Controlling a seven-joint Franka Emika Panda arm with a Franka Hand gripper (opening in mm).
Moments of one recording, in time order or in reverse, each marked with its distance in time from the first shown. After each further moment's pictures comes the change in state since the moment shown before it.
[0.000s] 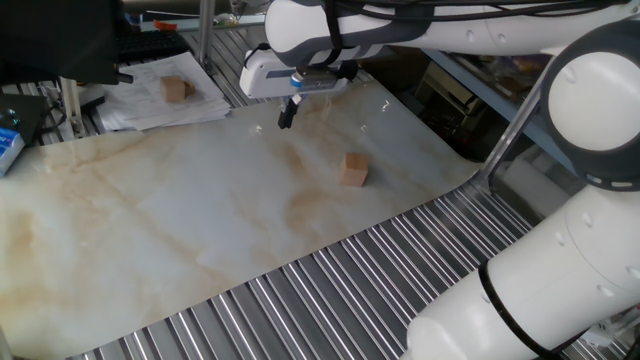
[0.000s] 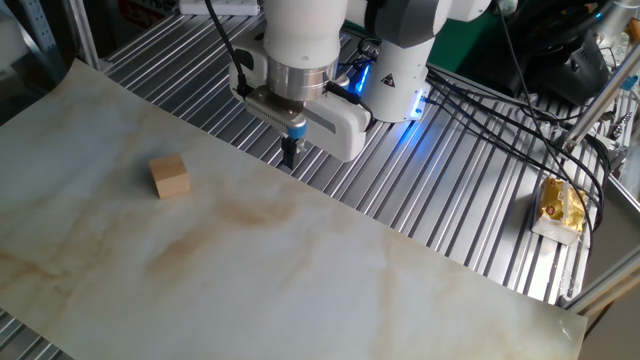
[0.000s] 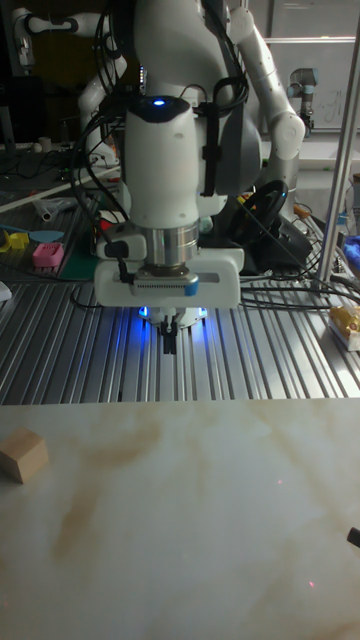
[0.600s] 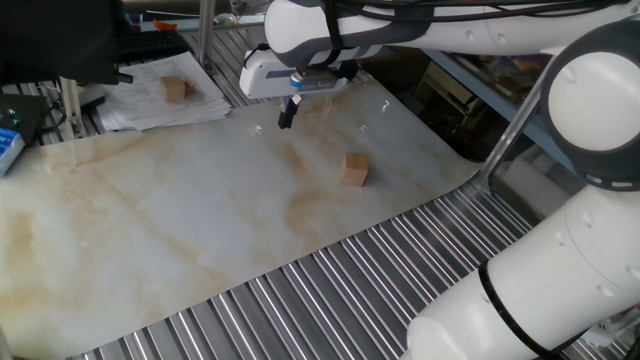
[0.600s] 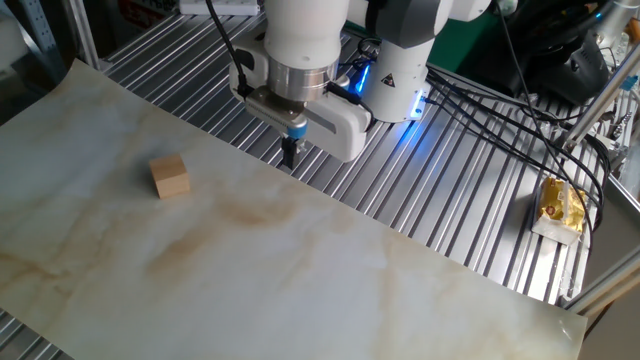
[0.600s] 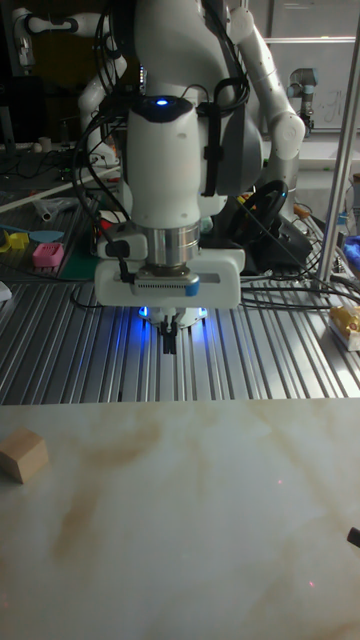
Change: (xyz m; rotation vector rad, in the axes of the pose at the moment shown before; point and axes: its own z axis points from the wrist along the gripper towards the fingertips) arm 0.000 0.000 0.000 0.002 0.001 0.002
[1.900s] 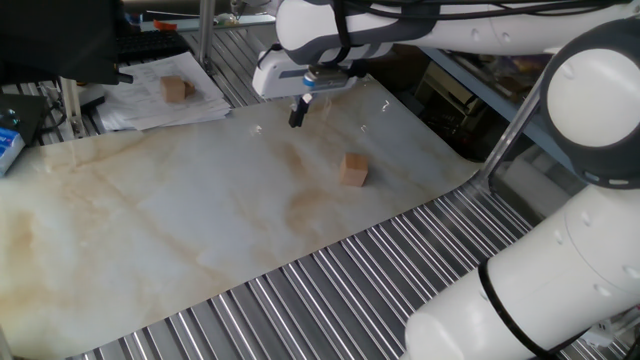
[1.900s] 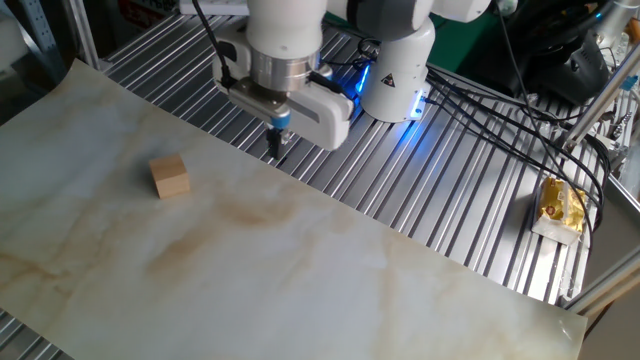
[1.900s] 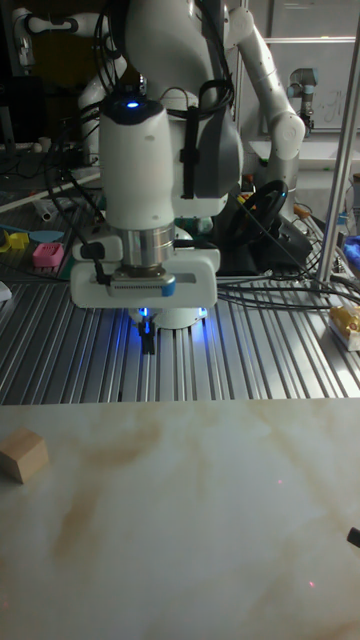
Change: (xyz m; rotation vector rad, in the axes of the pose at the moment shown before) arm 0.000 -0.033 0.002 0.000 -0.001 -0.043
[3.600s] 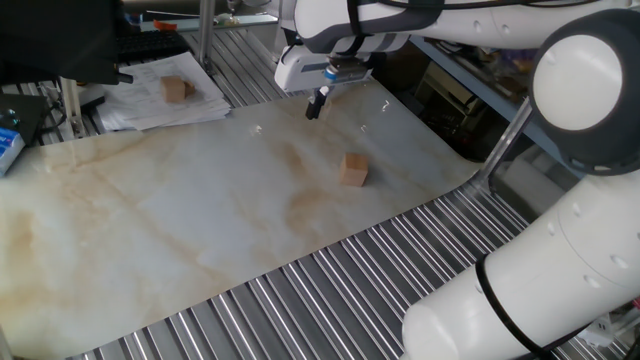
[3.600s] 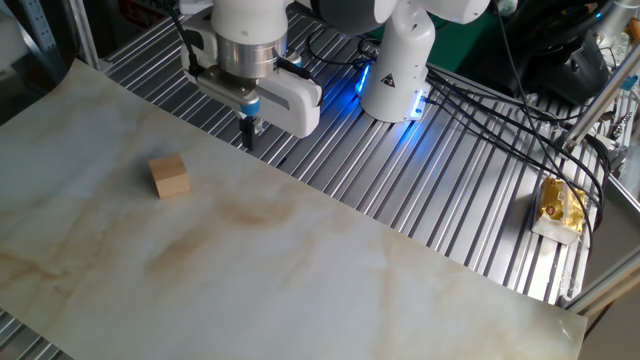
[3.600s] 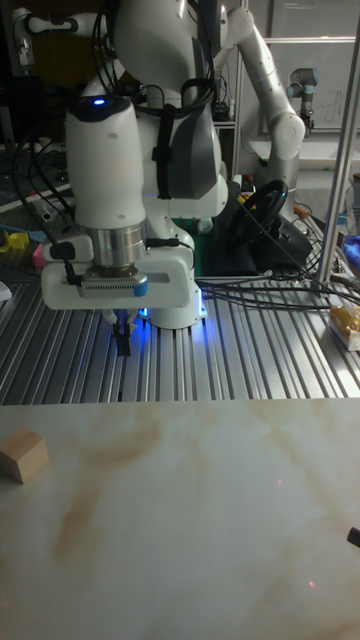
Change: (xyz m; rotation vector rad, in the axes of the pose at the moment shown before) arm -0.010 -0.036 -0.004 0.000 -0.004 -0.032
